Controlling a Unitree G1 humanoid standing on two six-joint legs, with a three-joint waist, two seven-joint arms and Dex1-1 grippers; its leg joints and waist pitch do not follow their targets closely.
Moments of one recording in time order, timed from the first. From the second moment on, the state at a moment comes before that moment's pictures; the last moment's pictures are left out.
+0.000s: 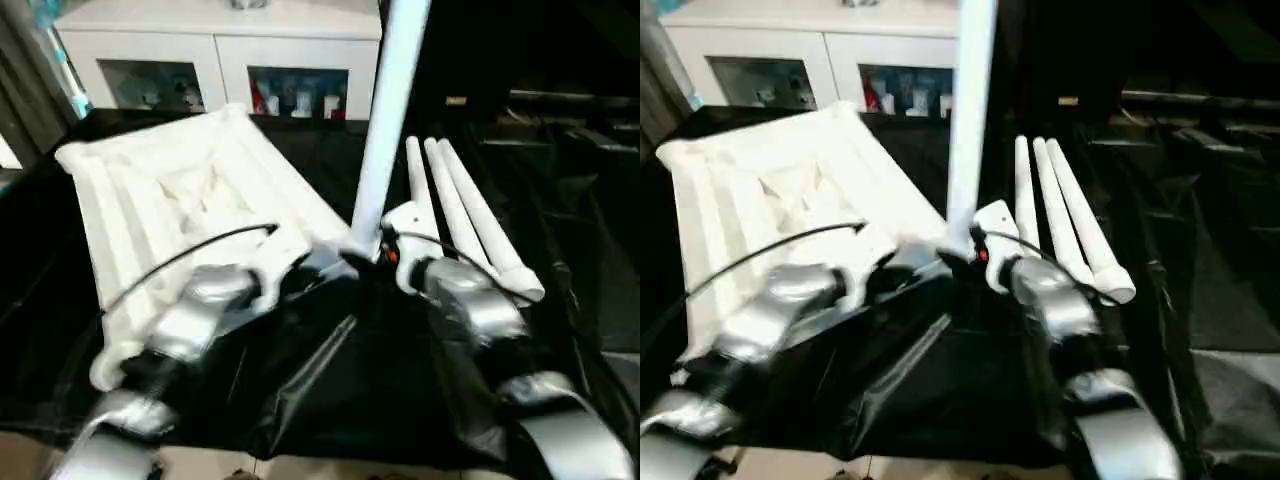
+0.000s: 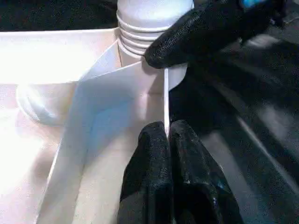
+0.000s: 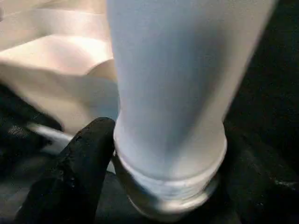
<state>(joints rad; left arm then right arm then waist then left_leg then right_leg) -0.49 0.35 -0.26 0.38 -0.03 0.25 -0.93 -0.61 -0.22 0.14 0.67 0.09 0.15 0.78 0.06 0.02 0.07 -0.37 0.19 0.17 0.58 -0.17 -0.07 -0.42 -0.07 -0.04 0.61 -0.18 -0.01</state>
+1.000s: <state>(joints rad) -0.59 0.20 -0.25 0.52 0.00 0.31 -0.69 -0.67 -0.10 0.05 0.77 0.10 0.21 0.40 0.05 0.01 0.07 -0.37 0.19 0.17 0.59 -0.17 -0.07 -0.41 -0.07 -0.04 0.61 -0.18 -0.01</state>
